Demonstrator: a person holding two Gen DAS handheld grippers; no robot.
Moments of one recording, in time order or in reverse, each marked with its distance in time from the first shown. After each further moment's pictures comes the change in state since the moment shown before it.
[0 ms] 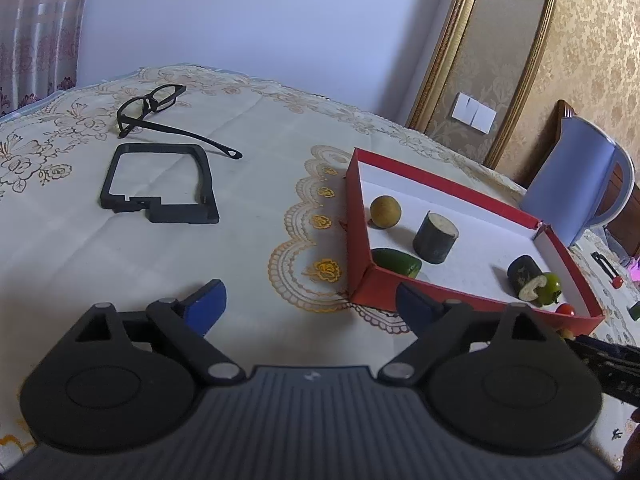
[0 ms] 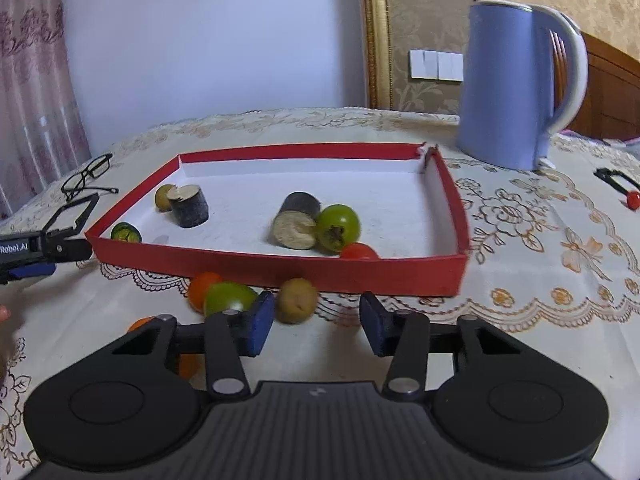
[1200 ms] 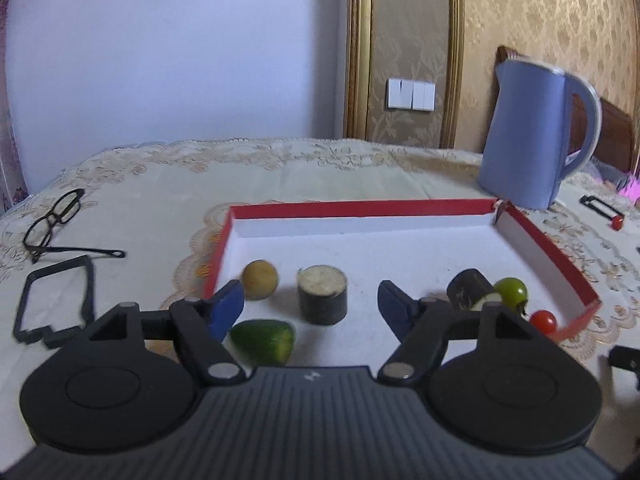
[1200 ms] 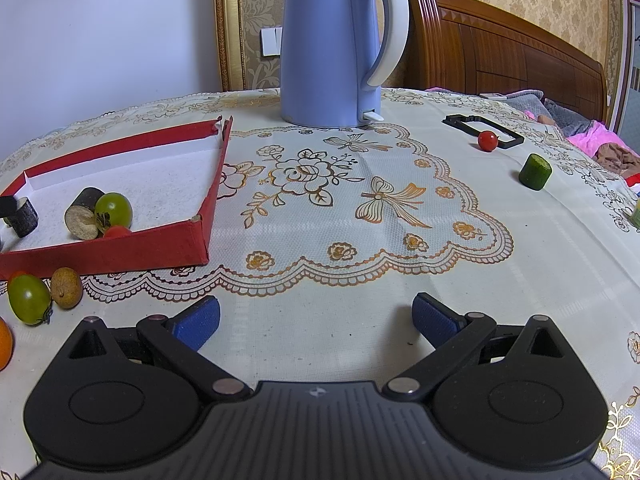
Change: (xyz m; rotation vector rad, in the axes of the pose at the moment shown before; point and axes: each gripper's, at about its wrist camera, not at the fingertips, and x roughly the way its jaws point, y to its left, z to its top) left arm 0.028 -0.109 0.018 0.309 -0.075 -0.015; right arm -0.018 -0.103 -0.020 0.167 0.054 -0.321
